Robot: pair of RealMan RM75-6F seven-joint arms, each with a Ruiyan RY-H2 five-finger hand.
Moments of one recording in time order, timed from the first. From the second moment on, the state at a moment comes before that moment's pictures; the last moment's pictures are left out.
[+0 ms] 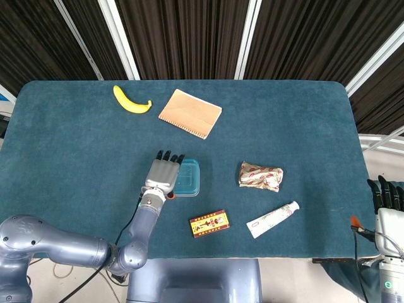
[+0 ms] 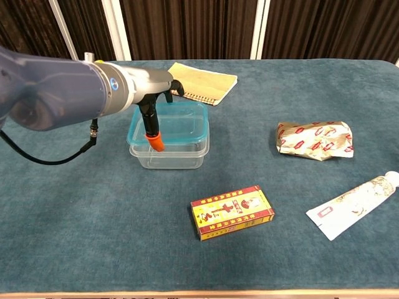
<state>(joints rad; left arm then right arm) -1.20 -1.66 -0.26 -1.70 0.17 1.24 0.95 0.02 -1.18 0.15 -1.67 -1.36 1.55 -0.15</state>
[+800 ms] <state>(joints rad) -1.17 -1.69 -0.24 -1.66 0.22 1.20 0.95 0.02 -1.18 0.15 -1.67 -1.36 1.55 -0.15</state>
